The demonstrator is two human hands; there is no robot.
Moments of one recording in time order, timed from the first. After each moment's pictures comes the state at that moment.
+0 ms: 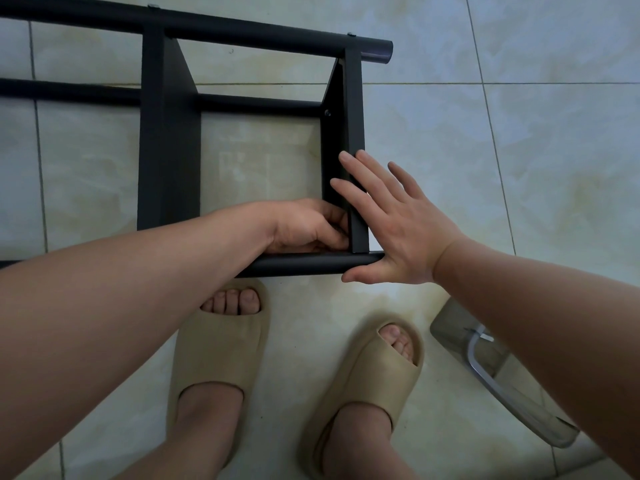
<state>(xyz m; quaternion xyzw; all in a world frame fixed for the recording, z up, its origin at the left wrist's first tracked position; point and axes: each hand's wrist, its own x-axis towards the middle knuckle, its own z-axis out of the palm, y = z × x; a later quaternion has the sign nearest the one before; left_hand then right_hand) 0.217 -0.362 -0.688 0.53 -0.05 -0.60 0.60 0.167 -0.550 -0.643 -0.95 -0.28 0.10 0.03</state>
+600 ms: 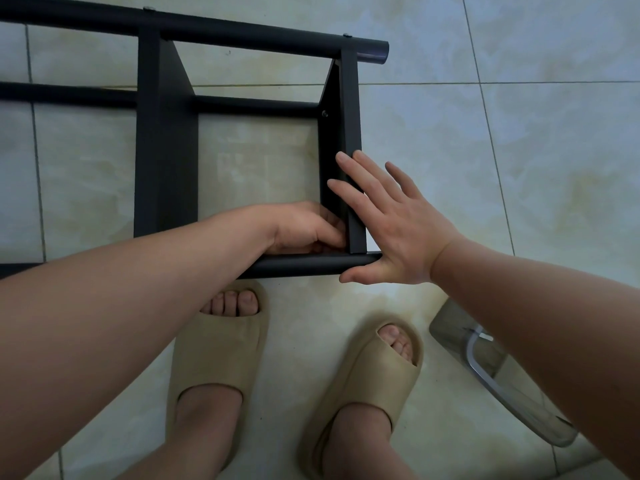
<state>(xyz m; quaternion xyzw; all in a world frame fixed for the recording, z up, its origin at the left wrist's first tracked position) 0.217 -0.365 -0.689 0.59 -0.04 -0.59 0.55 0.167 -0.549 -0.644 -0.95 -0.28 0.11 0.03</state>
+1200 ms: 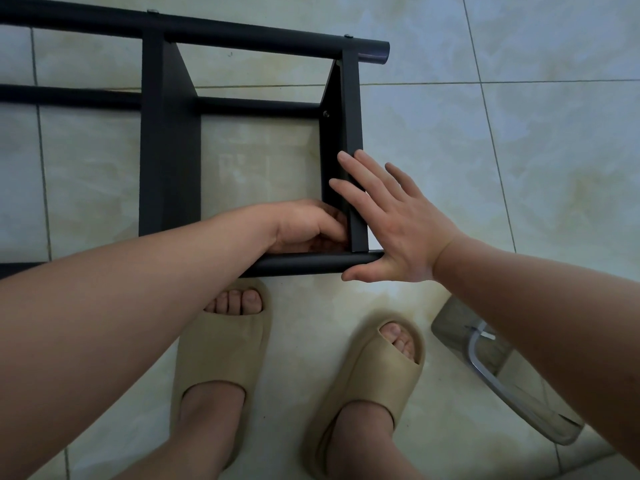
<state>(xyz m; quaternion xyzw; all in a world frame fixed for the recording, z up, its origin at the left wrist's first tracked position) 0.218 -0.366 -0.686 0.54 0.00 -0.60 0.58 0.168 -0.550 -0.644 -0.95 -0.28 0.13 0.05</state>
